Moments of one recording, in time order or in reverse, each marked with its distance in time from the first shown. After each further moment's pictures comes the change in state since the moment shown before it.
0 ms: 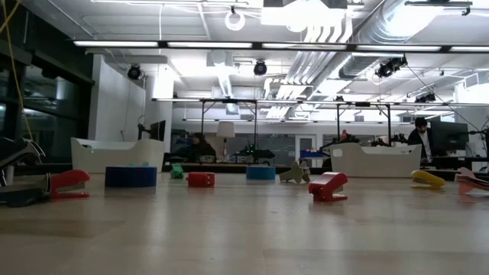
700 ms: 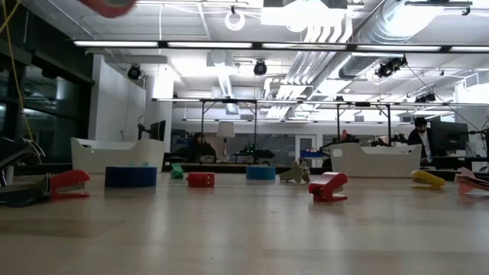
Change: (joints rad) left arm -0.240 -0.107 0.102 -0.841 -0.087 -0.472; right arm 0.101 -0.001 0.000 -0.097 0.562 0.092
